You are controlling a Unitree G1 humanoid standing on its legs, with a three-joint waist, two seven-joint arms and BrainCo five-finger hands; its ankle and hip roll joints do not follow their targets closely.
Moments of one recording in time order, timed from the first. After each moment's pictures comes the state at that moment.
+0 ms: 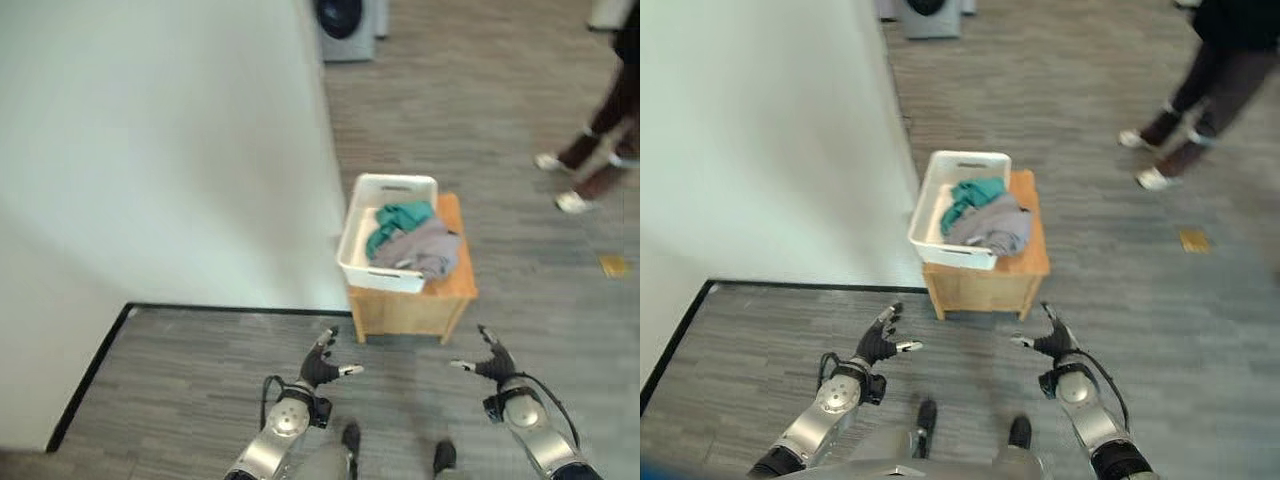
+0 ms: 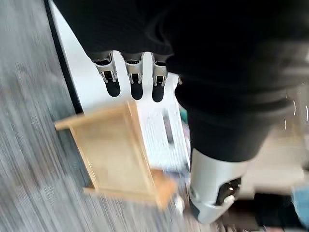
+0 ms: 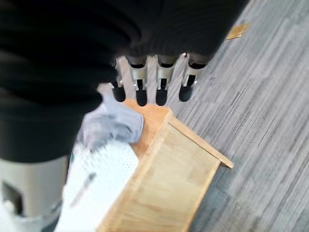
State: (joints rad) left arm -0.01 0.23 -0.46 0.36 -0.16 -0.10 0.17; right arm 0.02 -0.42 0.27 0.46 -0.08 -0.05 -0.29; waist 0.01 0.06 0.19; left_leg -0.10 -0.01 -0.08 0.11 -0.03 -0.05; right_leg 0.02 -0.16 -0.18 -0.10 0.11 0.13
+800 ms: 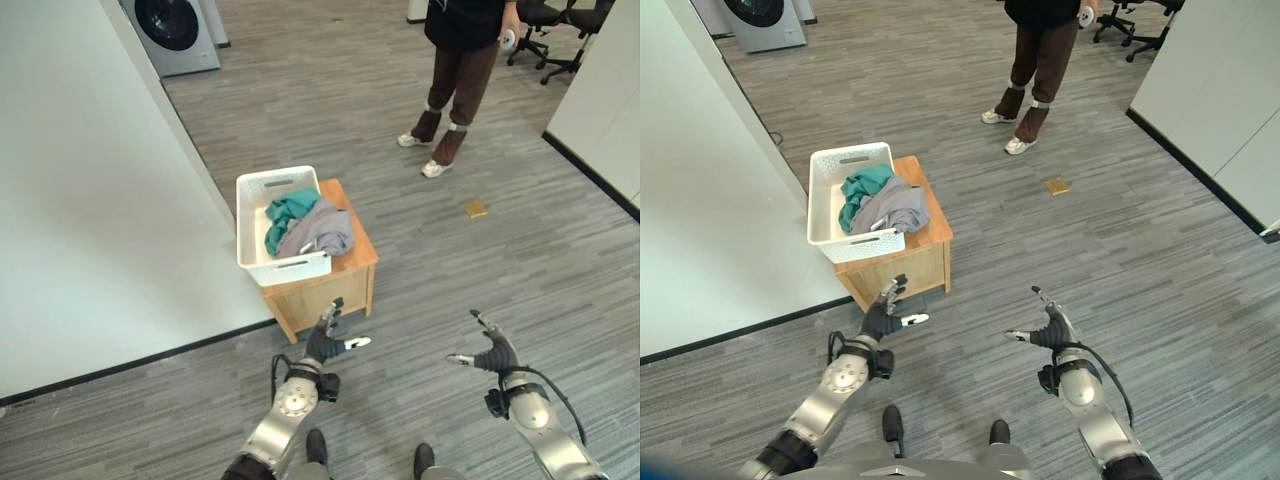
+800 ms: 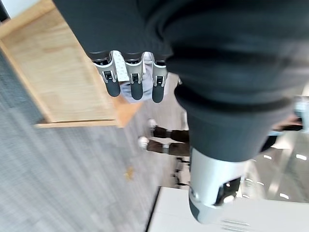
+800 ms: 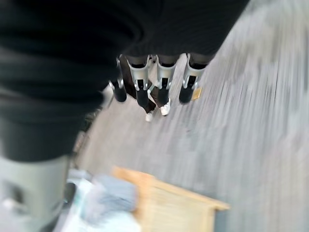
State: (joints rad) left arm 0.04 0.31 -0.35 0.10 -0.19 -0.13 0.21; right arm 0.23 -0.42 0.17 0.08 0.01 -0.12 -0.17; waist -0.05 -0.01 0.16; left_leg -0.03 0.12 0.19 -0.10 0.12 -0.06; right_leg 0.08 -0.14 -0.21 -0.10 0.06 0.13
